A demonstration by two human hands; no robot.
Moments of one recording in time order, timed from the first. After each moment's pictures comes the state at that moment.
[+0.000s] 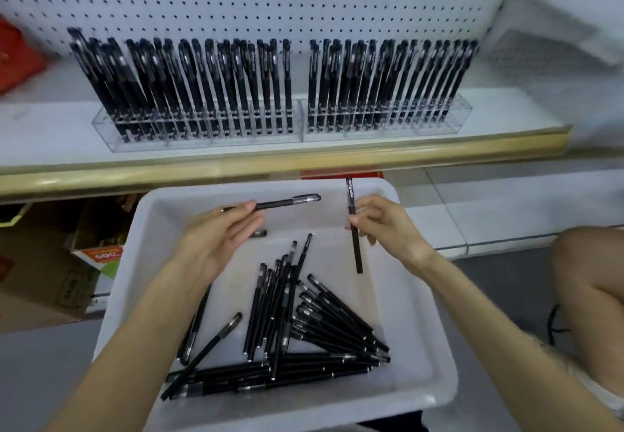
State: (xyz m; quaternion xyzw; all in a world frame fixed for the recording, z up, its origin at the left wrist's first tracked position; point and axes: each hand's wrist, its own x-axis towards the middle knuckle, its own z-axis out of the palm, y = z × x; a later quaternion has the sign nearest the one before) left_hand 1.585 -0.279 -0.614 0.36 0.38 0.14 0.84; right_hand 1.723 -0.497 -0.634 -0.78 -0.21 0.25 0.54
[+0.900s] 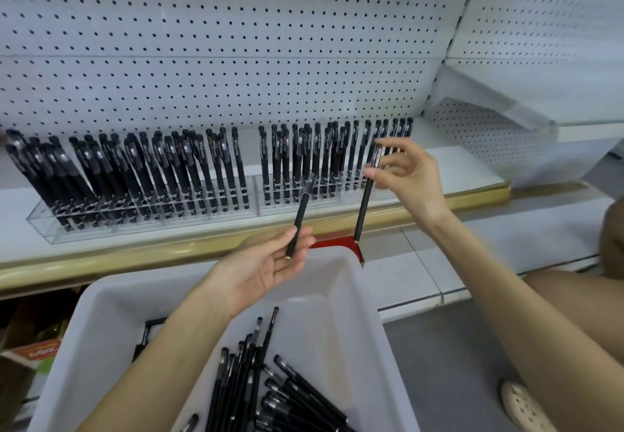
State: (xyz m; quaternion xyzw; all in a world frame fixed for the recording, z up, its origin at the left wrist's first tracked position) left_hand 1.676 -0.329 -0.563 0.43 0.19 -0.07 0.88; right_hand 1.846 -0.514 -0.524 -0.73 -0.26 0.00 0.63
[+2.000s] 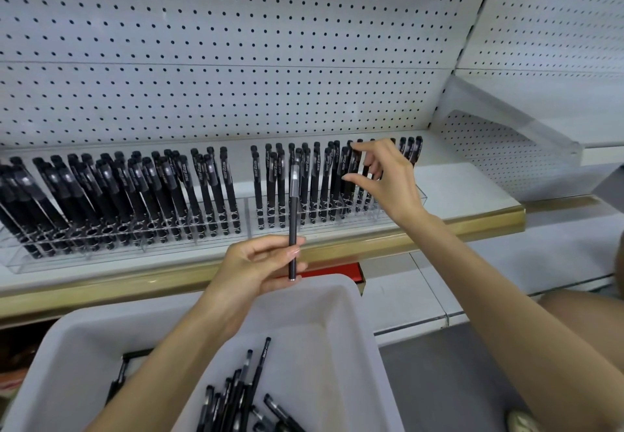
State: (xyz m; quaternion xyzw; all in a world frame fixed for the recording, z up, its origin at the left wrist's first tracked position) left_hand 1.708 -0.323 -0.566 0.58 0.18 0.06 0.79; right_hand 1.926 -0.473 -0.548 -0.81 -0.41 -0.22 0.35
